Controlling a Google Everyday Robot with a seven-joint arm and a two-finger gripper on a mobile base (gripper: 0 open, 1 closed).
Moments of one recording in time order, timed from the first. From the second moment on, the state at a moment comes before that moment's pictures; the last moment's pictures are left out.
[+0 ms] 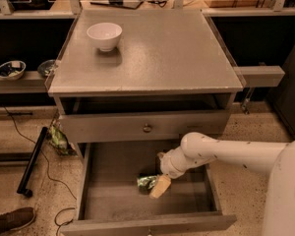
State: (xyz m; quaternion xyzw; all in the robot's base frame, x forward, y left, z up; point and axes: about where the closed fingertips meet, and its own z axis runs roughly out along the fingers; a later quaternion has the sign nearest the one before) arm 0.545 -0.037 0.451 -0.59 0.75 0.20 0.21
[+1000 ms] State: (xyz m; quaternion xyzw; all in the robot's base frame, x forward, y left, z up) arm 0.536 -0.007 0.417 -0.61 0.74 0.22 0.20
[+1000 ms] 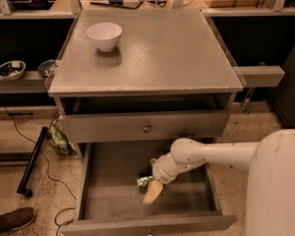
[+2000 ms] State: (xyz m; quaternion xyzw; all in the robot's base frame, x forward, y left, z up) arm 0.544 0.000 0.398 -0.60 0.74 0.23 0.19
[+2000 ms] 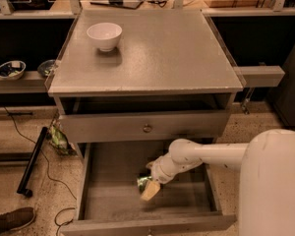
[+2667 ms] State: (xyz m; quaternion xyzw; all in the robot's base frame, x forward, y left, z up) arm 0.544 0.000 0.398 -0.60 0.74 0.23 0.19
